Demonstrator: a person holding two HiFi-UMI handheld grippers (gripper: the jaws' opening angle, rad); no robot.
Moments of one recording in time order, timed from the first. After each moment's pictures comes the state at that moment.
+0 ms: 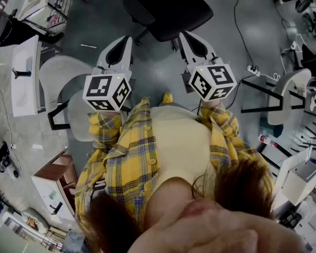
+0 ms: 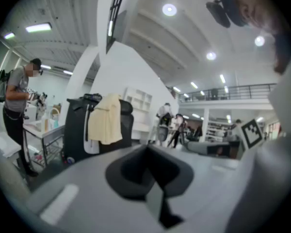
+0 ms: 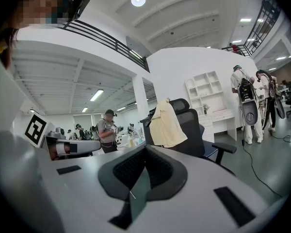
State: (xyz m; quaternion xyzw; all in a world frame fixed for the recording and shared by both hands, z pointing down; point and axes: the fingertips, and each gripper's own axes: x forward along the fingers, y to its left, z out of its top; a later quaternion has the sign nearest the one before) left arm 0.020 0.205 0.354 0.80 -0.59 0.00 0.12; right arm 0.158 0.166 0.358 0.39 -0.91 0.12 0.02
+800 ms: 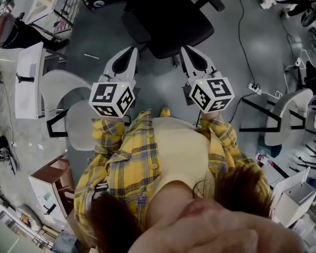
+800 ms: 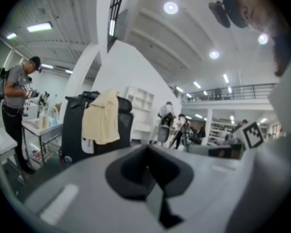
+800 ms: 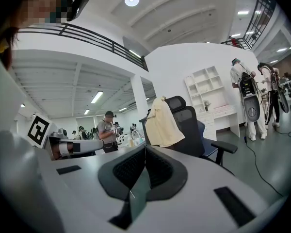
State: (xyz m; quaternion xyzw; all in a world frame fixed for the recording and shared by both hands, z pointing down) left arm 0.073 0.143 0.365 0.79 -0.60 0.00 0.13; right arm 0.209 0.107 0.374 0.37 -0.92 0.14 0.02
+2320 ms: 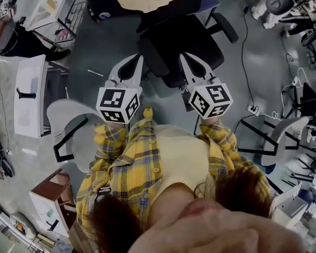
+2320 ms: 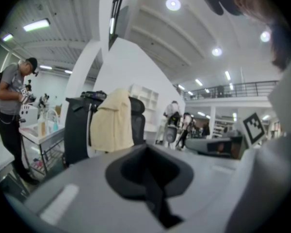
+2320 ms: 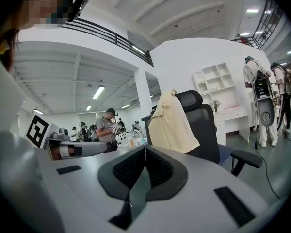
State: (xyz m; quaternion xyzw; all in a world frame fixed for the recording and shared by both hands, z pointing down) left arm -0.050 0.024 0.369 0.79 -0.60 0.02 0.13; right arm 0.066 -0.013 0.366 0.35 -0.93 0.13 0.04
